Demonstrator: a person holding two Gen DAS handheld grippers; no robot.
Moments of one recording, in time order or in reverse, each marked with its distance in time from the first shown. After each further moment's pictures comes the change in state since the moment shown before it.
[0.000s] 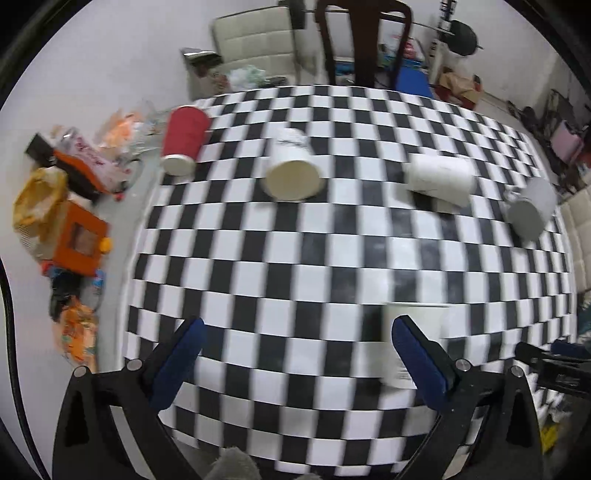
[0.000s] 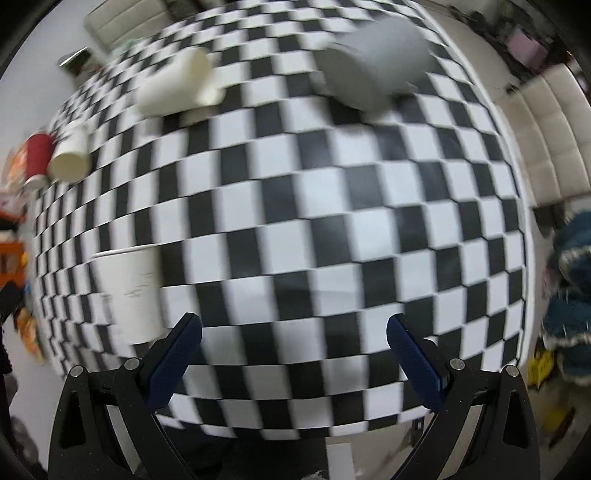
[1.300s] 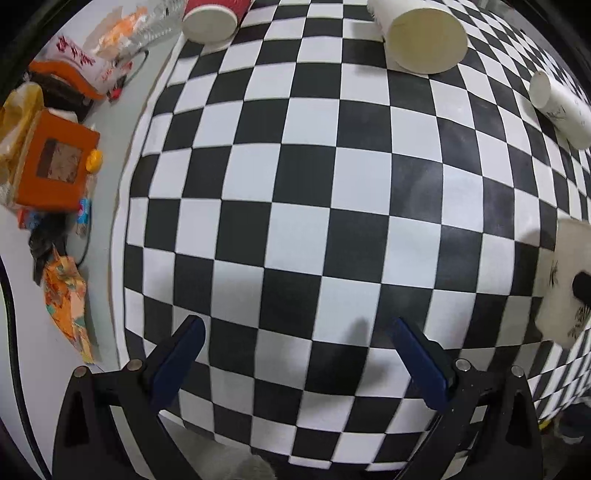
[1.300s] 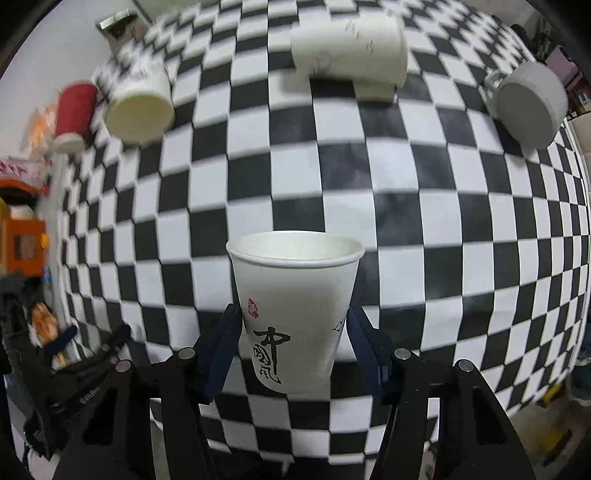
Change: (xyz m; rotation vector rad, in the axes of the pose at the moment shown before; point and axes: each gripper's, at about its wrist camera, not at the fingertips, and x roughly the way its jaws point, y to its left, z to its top) left arm 0.151 0.074 -0.020 -0.036 0.361 0.009; right arm 0.034 0.145 0.006 -0.050 -0.004 0.066
